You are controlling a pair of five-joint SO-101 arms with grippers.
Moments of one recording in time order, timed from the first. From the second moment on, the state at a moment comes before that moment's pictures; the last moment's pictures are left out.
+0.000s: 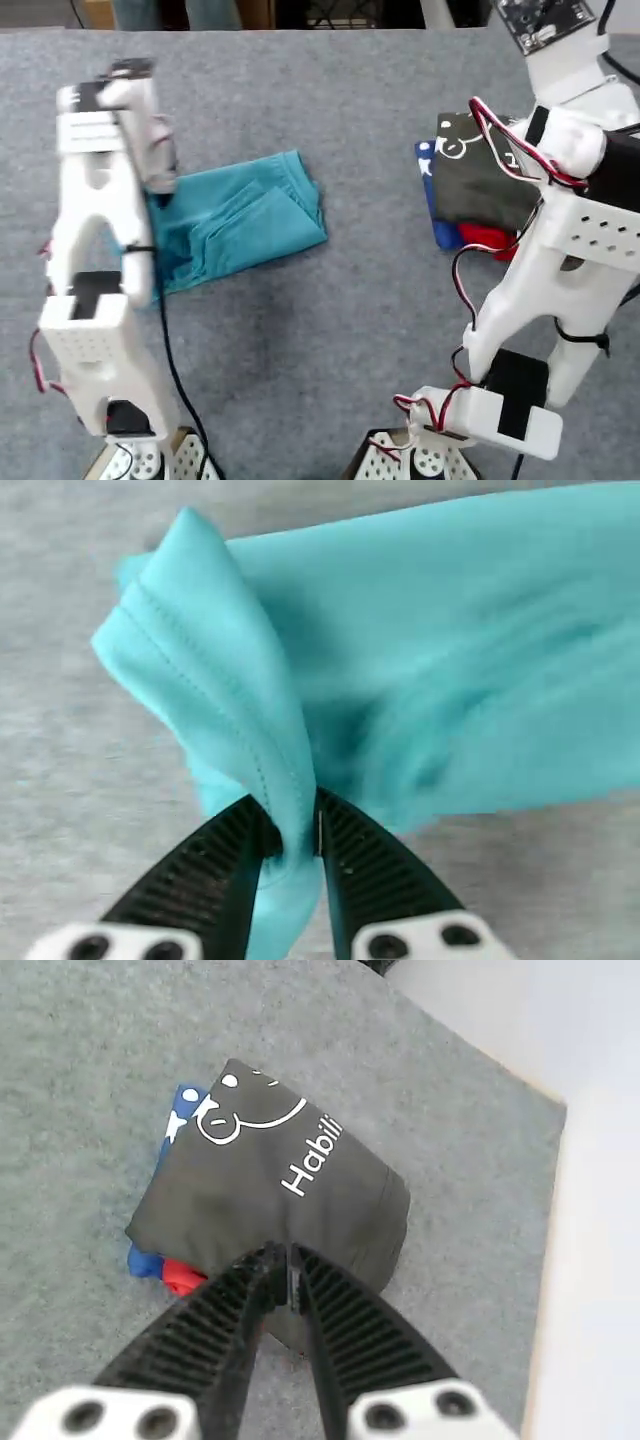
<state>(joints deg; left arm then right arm) -5.5 20.9 -28.0 100.1 4.1 17.8 -5.5 -40.4 98.9 41.8</state>
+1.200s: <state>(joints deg) 18.7 37.7 -43.6 80.8 20.5 18.2 -5.5 -32.2 90.5 42.6</state>
